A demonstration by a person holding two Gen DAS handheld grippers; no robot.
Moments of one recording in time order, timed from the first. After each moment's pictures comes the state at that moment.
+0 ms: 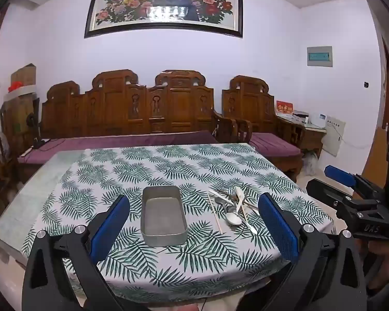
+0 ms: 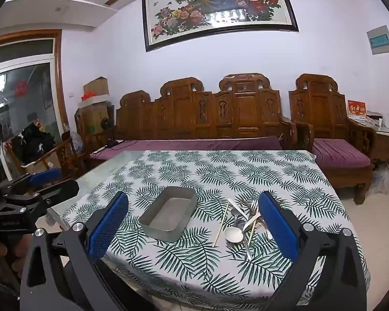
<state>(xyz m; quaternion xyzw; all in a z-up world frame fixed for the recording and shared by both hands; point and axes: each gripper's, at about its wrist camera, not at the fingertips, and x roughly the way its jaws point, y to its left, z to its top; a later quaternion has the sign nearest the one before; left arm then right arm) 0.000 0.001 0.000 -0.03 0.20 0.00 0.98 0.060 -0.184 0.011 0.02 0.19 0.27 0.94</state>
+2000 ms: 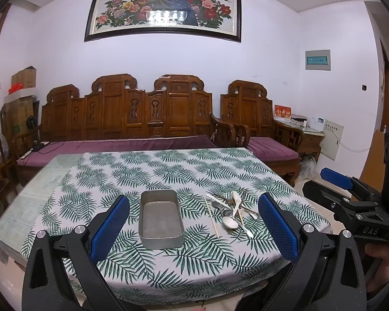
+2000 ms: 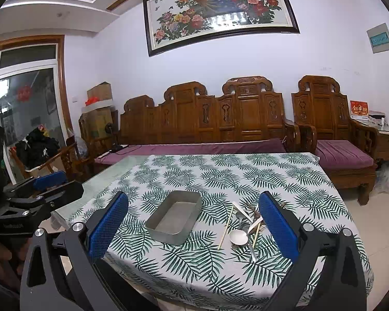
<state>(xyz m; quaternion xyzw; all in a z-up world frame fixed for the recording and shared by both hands) -0.008 -0.002 0.011 -0.02 0.19 0.00 0.98 0.054 -0.183 0.013 0.03 0.18 0.28 0.94</state>
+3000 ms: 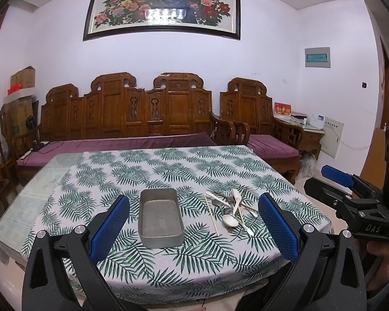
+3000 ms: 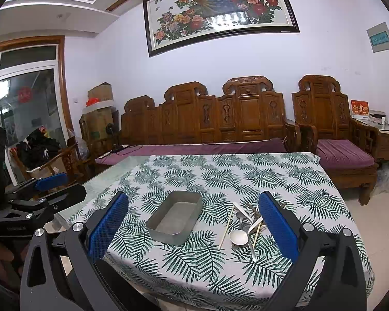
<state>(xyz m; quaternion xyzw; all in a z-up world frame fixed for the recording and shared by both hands) -0.006 -0.003 0.006 -0.02 0.20 0.00 0.98 0.054 -0.182 0.013 0.03 0.19 0.28 0.94</state>
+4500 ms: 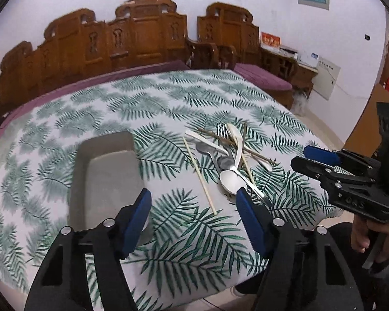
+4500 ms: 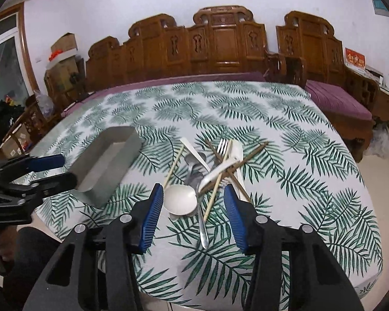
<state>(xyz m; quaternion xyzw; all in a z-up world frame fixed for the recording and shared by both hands) 0.187 -0.027 -0.139 0.00 0.39 -0.08 0.92 0.226 -0.198 -0.144 -0.01 0.36 0.22 0.90</state>
